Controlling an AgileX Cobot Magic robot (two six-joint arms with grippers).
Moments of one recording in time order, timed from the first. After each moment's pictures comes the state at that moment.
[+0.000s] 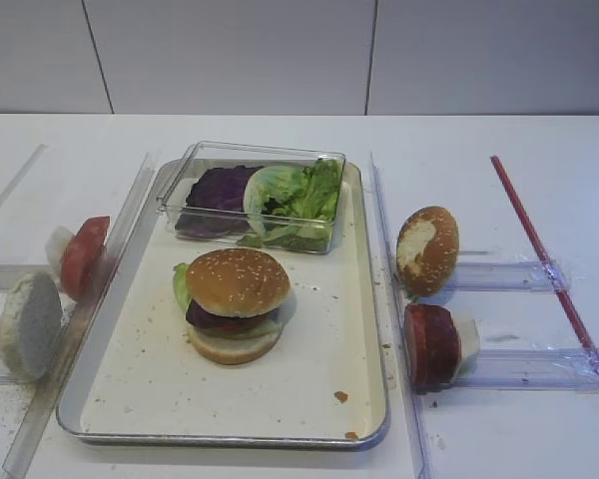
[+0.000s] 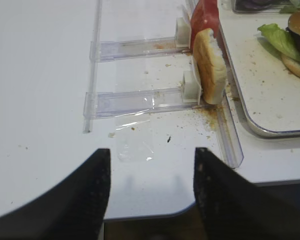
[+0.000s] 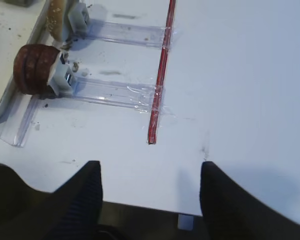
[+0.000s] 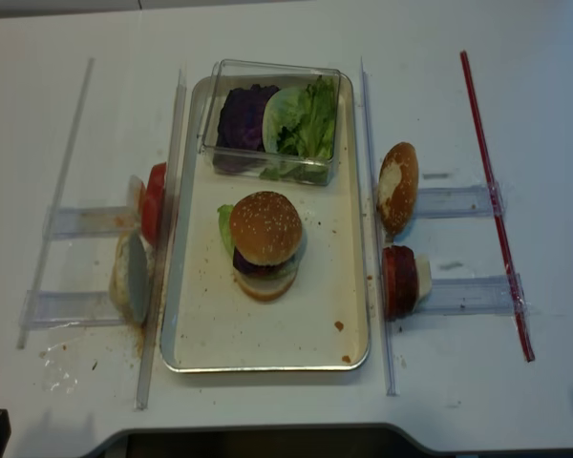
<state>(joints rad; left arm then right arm) -0.05 -0.02 -0.48 0.03 1.18 0.01 0.04 0.15 -0.61 0.11 1.27 -0.12</state>
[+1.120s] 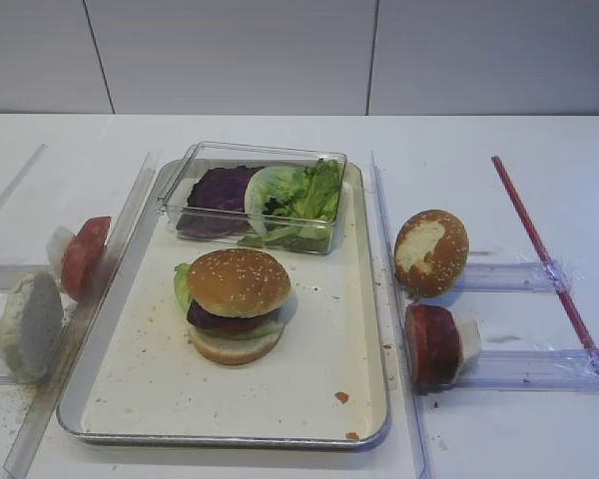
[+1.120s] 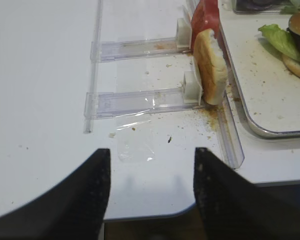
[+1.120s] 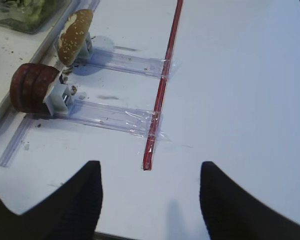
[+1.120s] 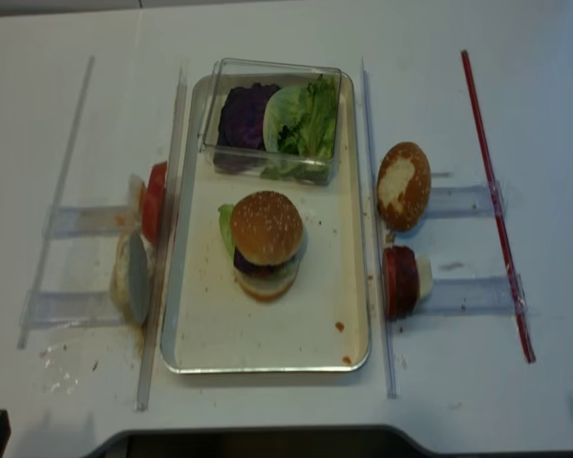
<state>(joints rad) -0.05 -0.02 -0.48 0.03 1.18 0.01 0.04 -0.02 -0.47 0.12 1.15 -0.17</state>
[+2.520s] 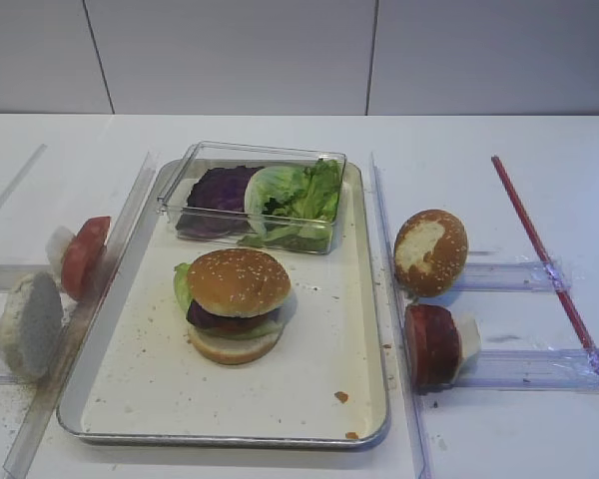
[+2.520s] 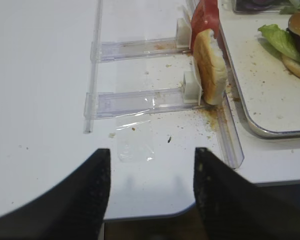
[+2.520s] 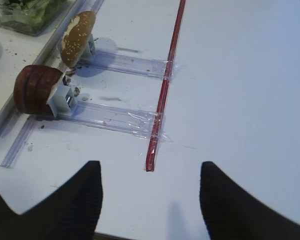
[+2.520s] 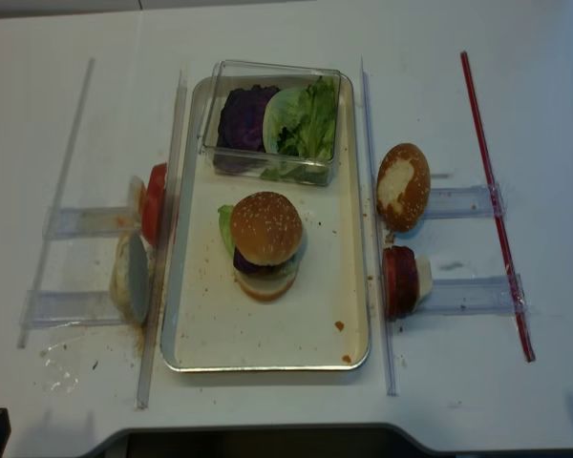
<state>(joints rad) -0.05 -0.02 -0.48 0.03 1.18 0.01 0.04 -0.02 -0.47 0.13 1.15 -0.17</state>
